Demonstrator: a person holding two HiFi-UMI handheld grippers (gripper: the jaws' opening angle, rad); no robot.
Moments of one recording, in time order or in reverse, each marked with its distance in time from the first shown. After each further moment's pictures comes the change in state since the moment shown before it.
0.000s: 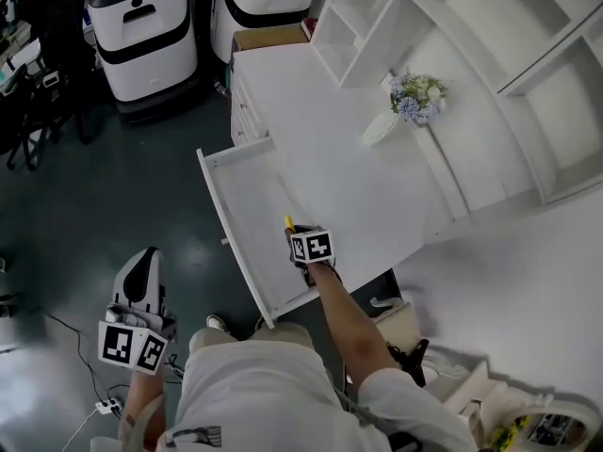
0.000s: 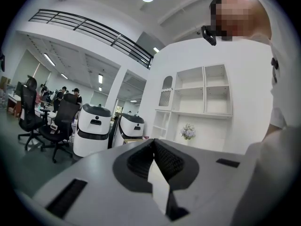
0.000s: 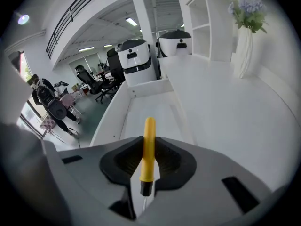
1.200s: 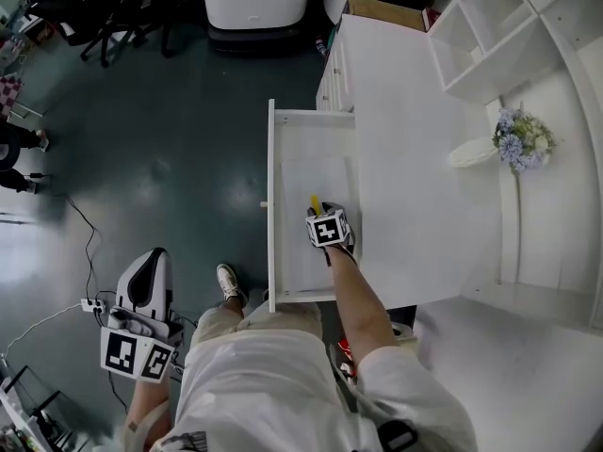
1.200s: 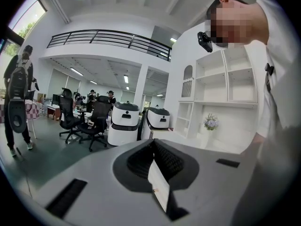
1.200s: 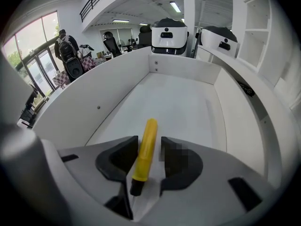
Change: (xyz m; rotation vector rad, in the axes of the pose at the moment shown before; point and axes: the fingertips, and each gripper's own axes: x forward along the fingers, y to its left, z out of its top) left arm -0.061 -0.031 -0.040 -0.004 0.093 0.395; right arm 0.133 0.008 -0.034 -0.449 0.144 0.092
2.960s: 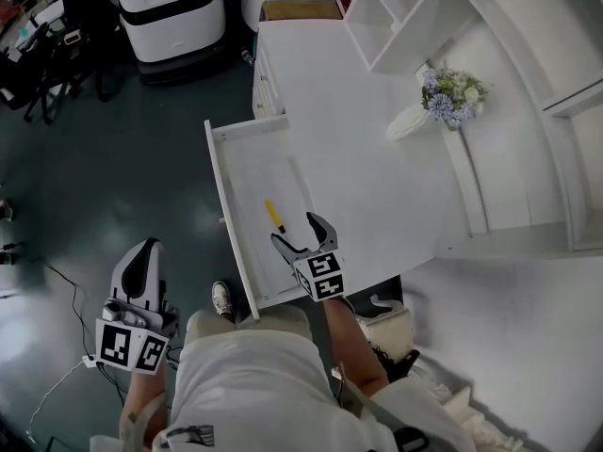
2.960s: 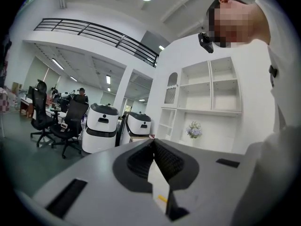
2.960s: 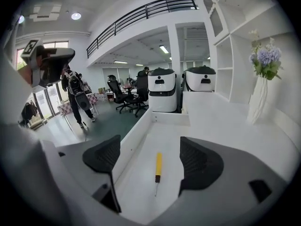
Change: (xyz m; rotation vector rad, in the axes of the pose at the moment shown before) left arm 0.069 -0.042 0.031 -0.004 -0.072 -0.270; right arm -0.214 0.026 0.050 0.096 -0.463 -0.021
